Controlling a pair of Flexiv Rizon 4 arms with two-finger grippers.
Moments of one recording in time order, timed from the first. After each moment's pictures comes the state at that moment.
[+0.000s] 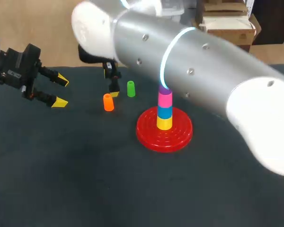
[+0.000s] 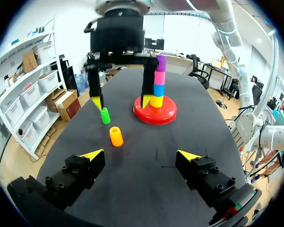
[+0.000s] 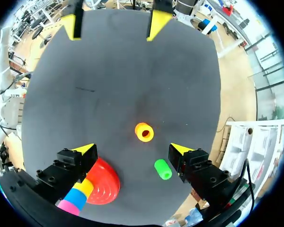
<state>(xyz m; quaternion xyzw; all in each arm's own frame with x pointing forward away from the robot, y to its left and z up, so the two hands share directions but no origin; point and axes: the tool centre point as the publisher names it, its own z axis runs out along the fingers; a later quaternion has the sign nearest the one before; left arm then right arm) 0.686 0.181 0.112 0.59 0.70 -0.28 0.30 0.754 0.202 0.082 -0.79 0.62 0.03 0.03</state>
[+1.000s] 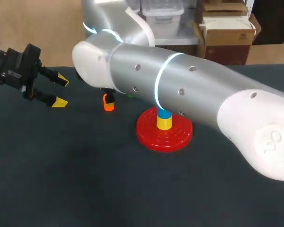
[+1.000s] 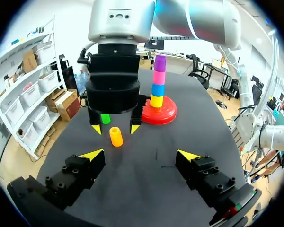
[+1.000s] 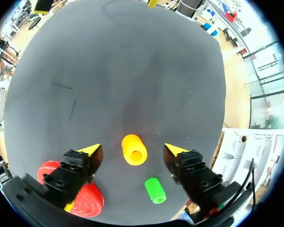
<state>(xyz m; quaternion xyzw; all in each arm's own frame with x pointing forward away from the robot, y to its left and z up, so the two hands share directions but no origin) 0.686 0.181 0.112 0.59 0.70 -0.28 0.30 0.767 0.222 0.029 -0.81 0.59 0.00 0.06</state>
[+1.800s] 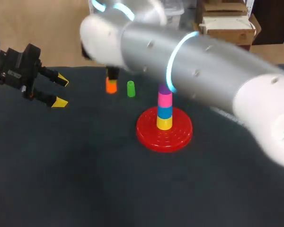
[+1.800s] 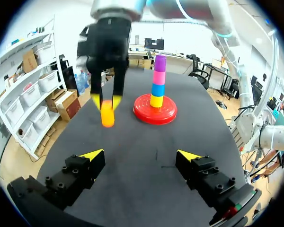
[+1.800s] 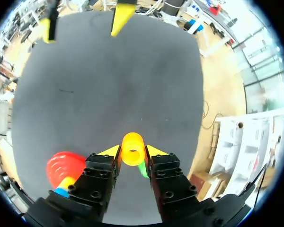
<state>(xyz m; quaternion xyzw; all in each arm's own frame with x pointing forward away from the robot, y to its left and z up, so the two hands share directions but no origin) 0.686 0.181 0.112 0.59 0.70 -0.28 0.30 0.788 0.194 0.097 -0.76 0.64 0.02 0.08</state>
